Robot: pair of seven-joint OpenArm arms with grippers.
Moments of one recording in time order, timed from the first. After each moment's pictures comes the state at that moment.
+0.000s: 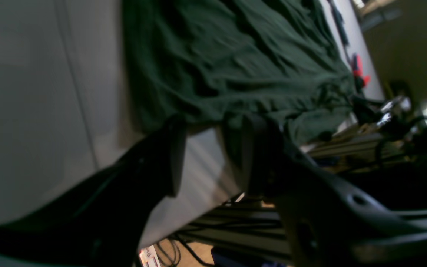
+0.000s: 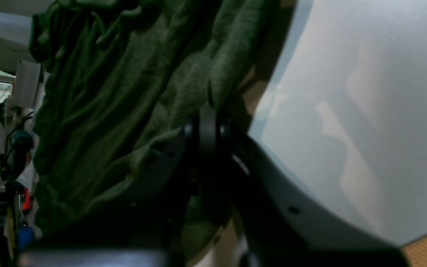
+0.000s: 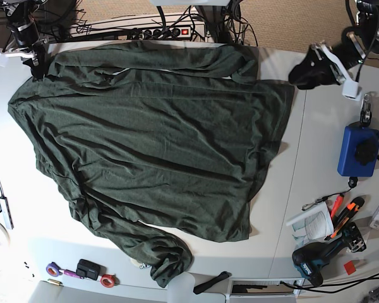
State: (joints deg) left arm 32.7 -26.8 -16.7 95.8 -72.1 -43.3 44.6; right arm -19.5 11.1 62.4 76.1 61.2 31.1 -54.2
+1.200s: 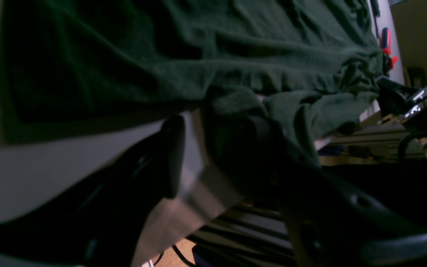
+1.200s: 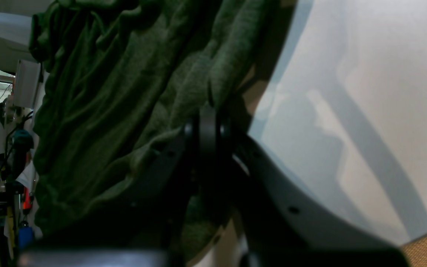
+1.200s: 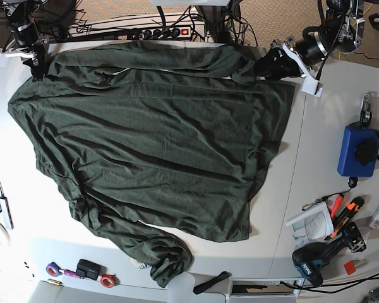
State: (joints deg) left arm 28.8 -21.5 -3.7 96.0 -59.6 -31.8 41.4; right arm -19.5 11.1 62.4 76.1 61.2 31.1 -54.2
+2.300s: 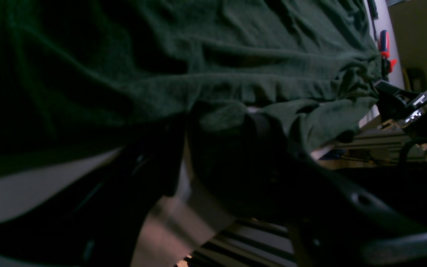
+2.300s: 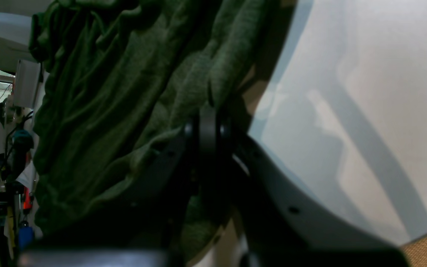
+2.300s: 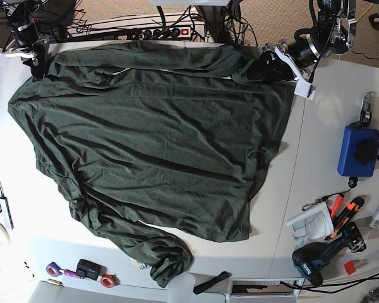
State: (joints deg) left arm 27.4 -17.7 -3.7 96.0 -56.0 -30.1 41.5; right arm -19.5 11.1 62.4 76.1 61.2 31.1 -54.3
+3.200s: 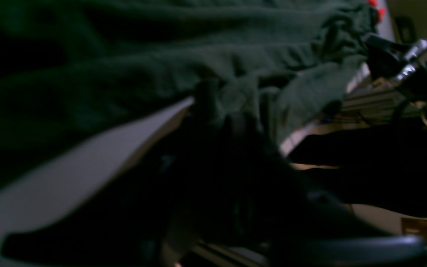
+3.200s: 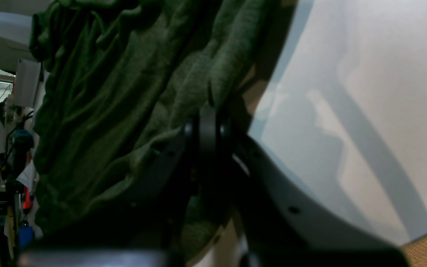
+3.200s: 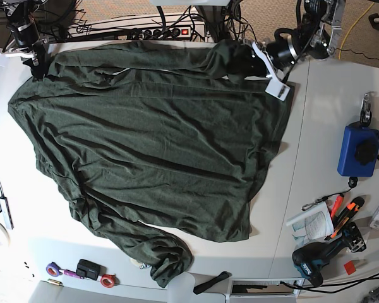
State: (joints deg) left arm 23.3 -17.7 5.9 96.1 -52.4 -29.0 42.7; right arm -19.5 11.1 62.4 76.1 61.2 31.1 -54.3
